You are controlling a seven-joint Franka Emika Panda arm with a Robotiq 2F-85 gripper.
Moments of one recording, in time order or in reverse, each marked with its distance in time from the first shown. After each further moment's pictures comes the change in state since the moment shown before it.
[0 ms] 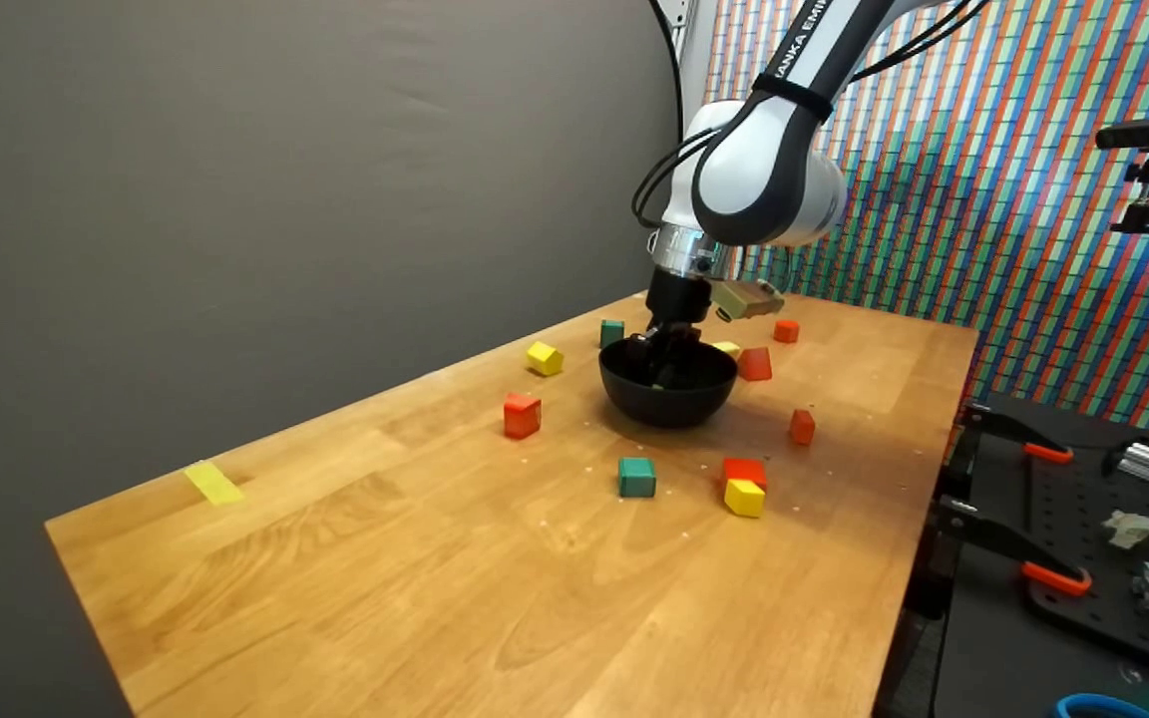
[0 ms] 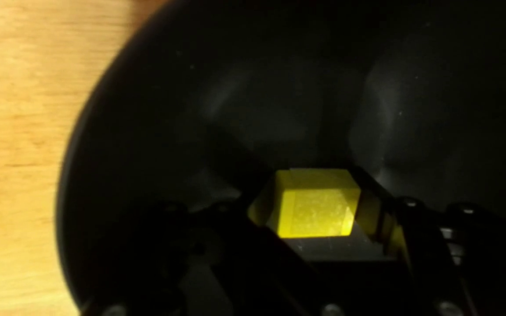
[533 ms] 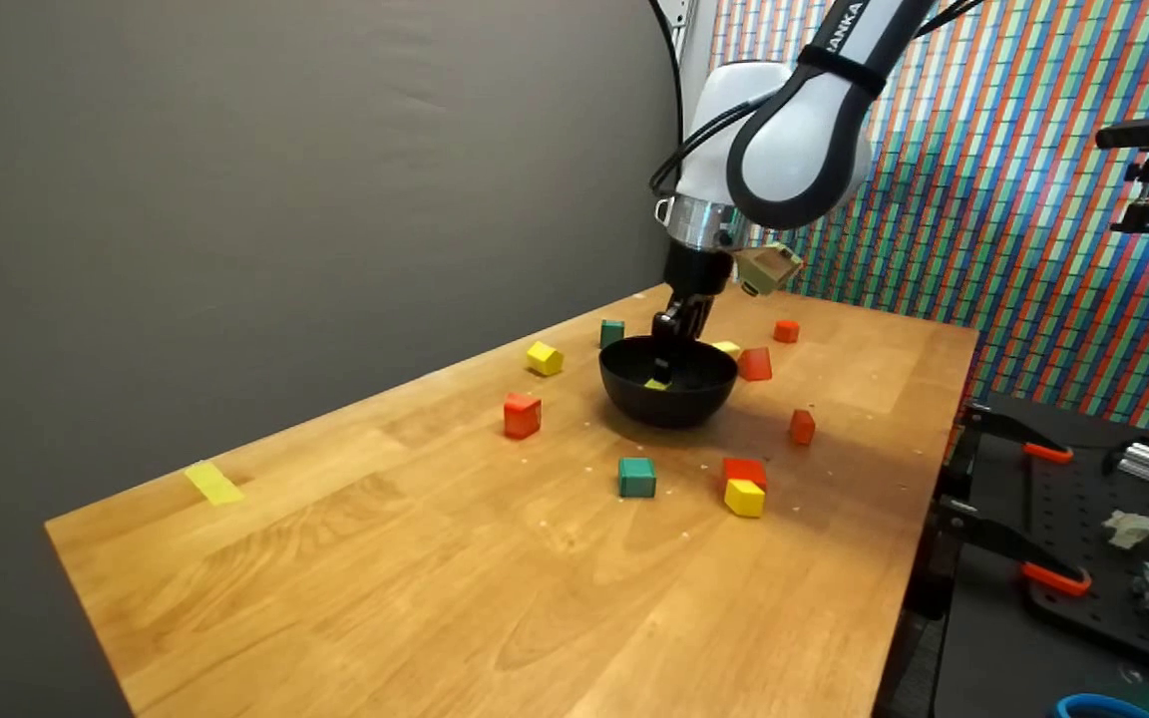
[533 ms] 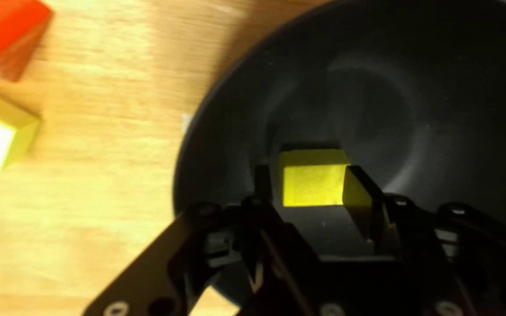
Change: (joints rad) arm 0.171 -0.137 -0.192 -0.085 -0.167 -0.014 0.045
